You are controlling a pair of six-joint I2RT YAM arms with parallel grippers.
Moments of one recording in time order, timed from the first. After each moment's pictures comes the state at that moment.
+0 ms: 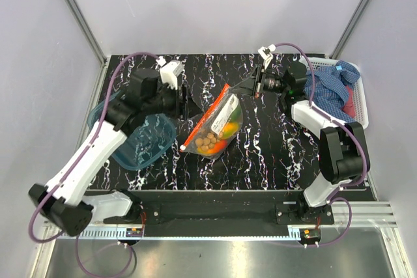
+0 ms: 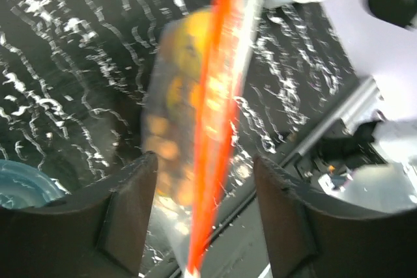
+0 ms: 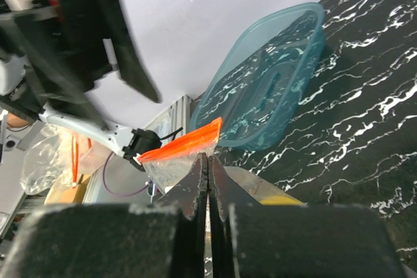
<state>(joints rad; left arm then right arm) -0.53 1.16 1.31 -0.67 0.36 -0.36 0.23 1.66 1.07 0.77 -1.19 0.85</state>
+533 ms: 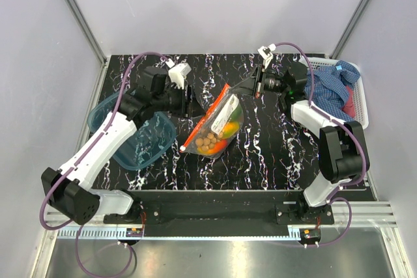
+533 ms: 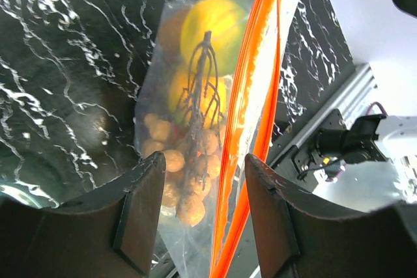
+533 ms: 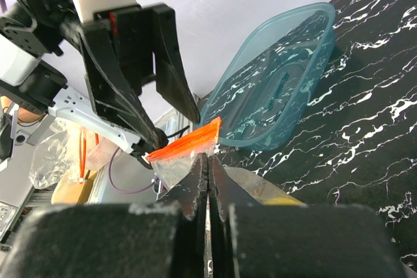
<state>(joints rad) -0.49 1.29 1.29 -0.61 0.46 -0.36 0.23 1.67 1.07 0.85 -1.22 0.91</state>
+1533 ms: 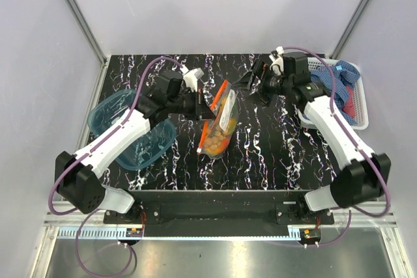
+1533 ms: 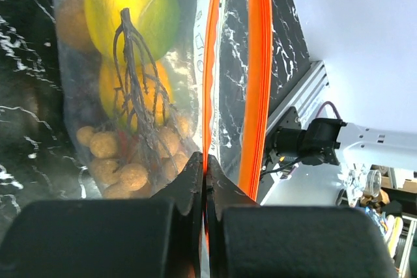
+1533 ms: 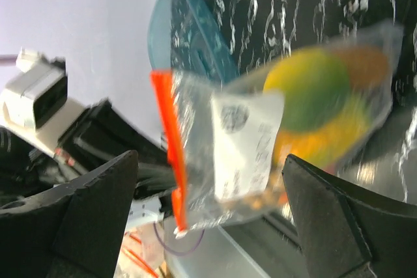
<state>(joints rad) -0.56 1.39 1.23 -0.45 0.54 -0.55 0.28 1.47 1.34 -0.40 -0.63 0.82</state>
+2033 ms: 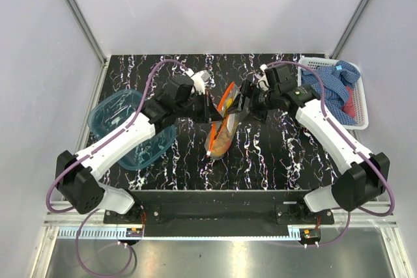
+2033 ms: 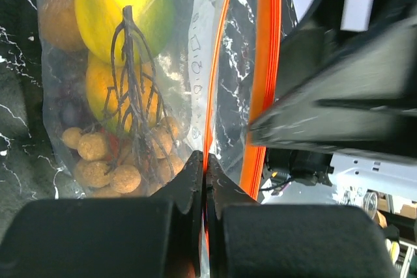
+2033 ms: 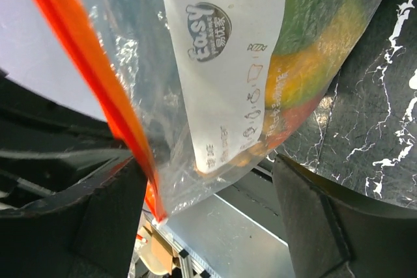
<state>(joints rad) -0.68 1.39 1.24 -0.43 0.37 -0.67 0.43 1.41 1.35 -0.76 -0.48 0.78</state>
